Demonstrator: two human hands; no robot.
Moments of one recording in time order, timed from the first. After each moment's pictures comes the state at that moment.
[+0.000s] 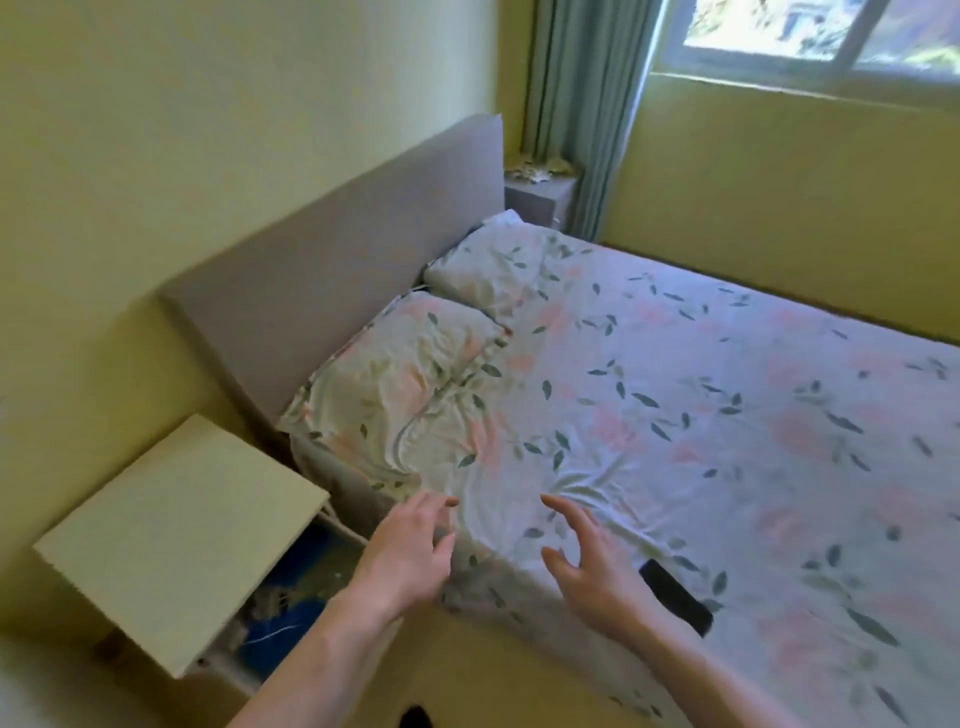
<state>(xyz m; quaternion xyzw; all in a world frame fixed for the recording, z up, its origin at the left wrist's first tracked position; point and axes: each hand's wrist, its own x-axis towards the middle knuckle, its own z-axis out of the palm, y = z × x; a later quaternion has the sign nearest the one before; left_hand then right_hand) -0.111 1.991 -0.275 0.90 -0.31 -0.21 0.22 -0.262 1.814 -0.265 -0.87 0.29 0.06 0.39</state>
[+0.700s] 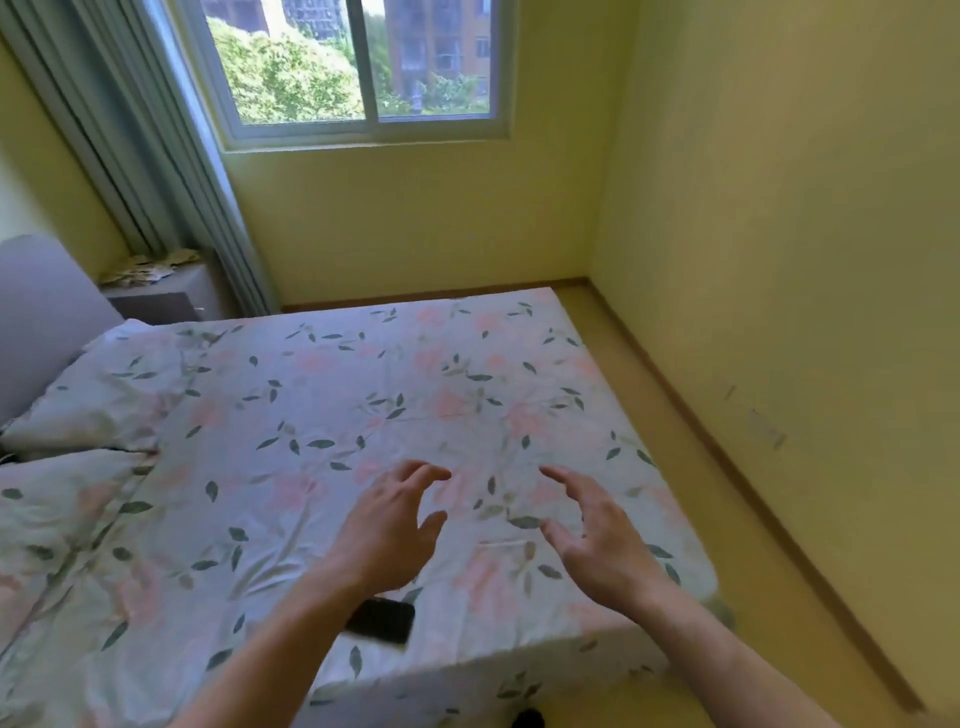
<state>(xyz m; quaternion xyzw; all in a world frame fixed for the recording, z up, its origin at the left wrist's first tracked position) -0.498 1.598 -0.195 0.73 -0.65 -0.17 0.14 -0.745 1.548 -0.195 -0.74 0.51 -0.18 0.40</state>
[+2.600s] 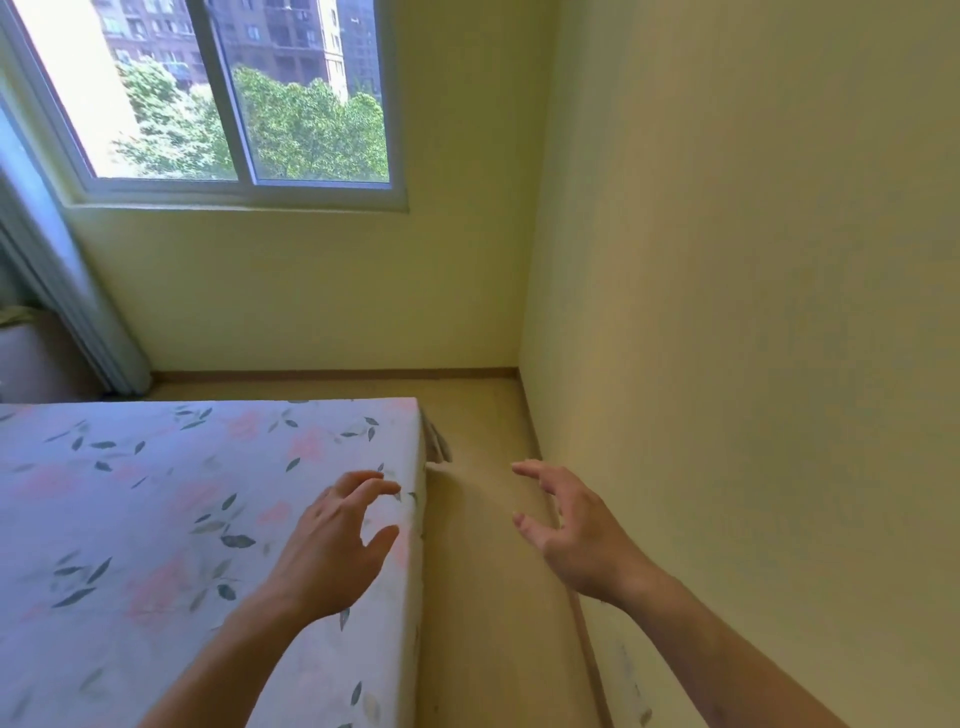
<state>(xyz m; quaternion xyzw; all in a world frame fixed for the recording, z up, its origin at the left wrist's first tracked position) -0.943 0.846 -0.180 0.79 -0.56 -0.11 0.20 -1.195 0.731 -0.155 -0.81 0.41 -0.19 0.38</state>
